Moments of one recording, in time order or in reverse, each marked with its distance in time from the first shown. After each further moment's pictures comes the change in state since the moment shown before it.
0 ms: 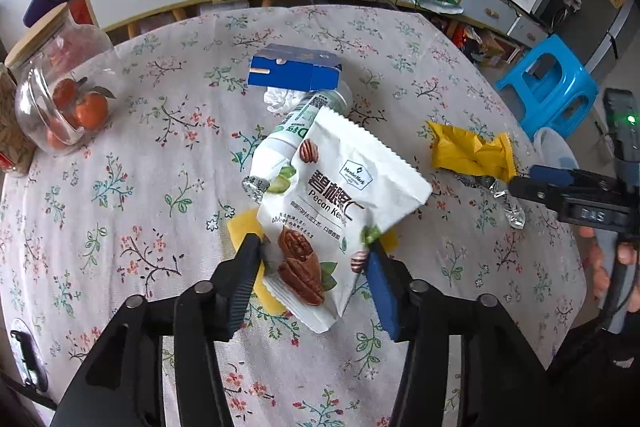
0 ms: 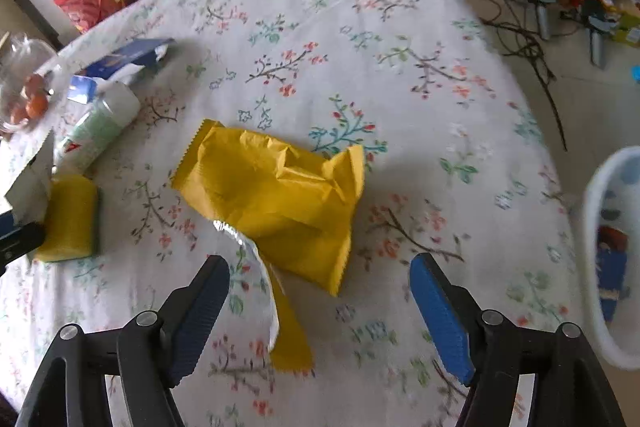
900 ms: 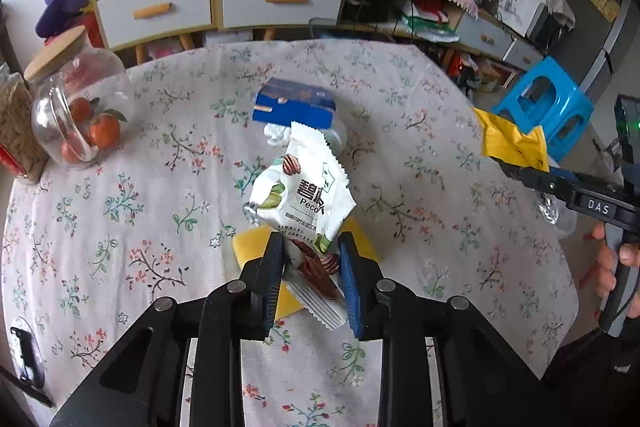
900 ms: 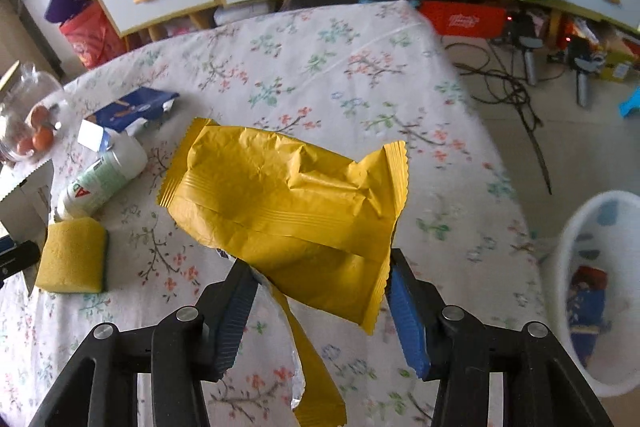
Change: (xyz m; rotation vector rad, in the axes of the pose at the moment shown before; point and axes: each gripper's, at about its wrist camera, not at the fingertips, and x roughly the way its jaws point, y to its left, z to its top) left arm -0.025 -0.005 0.001 -0.020 -0.118 -0.010; right arm -0.034 -0.004 0.007 -0.010 -0.147 -0.028
